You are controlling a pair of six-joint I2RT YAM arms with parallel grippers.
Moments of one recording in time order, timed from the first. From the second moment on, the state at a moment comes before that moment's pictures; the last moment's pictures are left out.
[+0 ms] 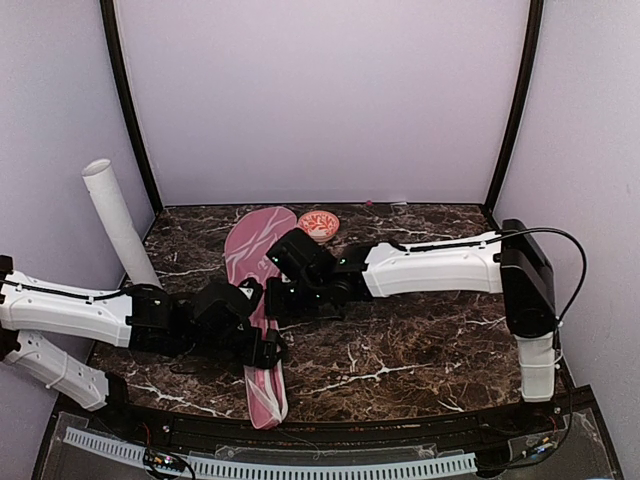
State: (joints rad) left arm -1.16 1.25 0.73 -0.39 -0.22 -0.84; right arm 1.15 2.07 1.64 -0.38 0.05 0.90
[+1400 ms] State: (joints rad) left arm -1.16 1.10 0.50 -0.31 -0.20 -0.94; right arm 1.06 1.94 1.51 -0.25 0.02 0.88
